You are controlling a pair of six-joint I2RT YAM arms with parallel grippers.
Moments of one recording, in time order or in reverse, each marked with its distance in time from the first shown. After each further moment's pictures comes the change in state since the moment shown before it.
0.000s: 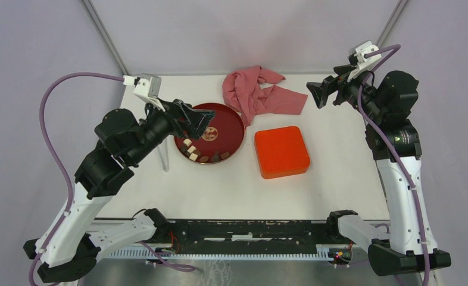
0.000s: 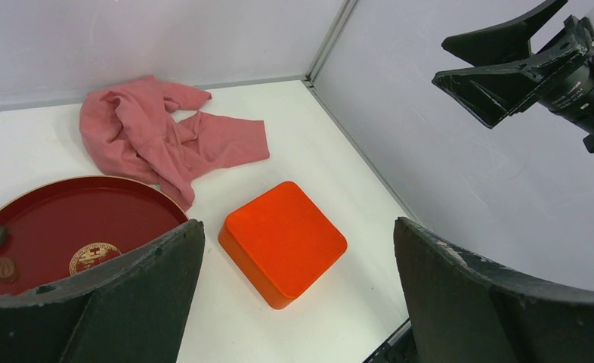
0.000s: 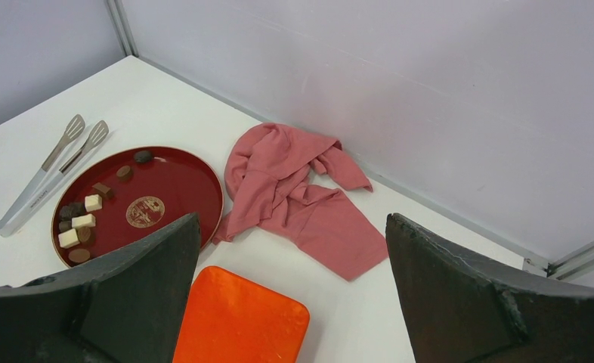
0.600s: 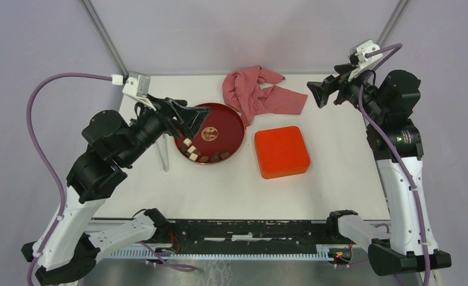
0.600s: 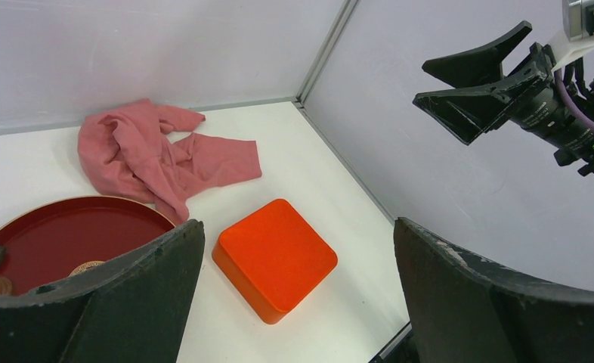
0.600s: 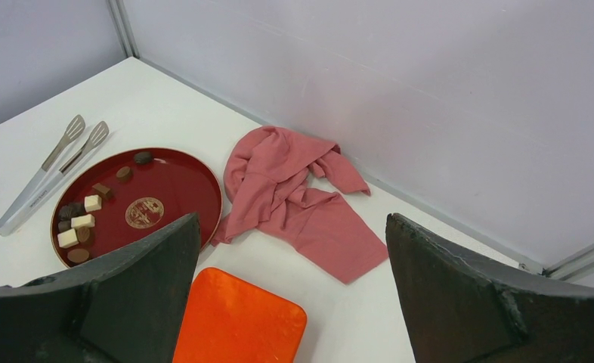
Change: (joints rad) left arm 0.000 0.001 0.057 -0.002 -0.001 0.000; right arm 0.000 0.002 0.026 -0.014 -0.005 -0.015
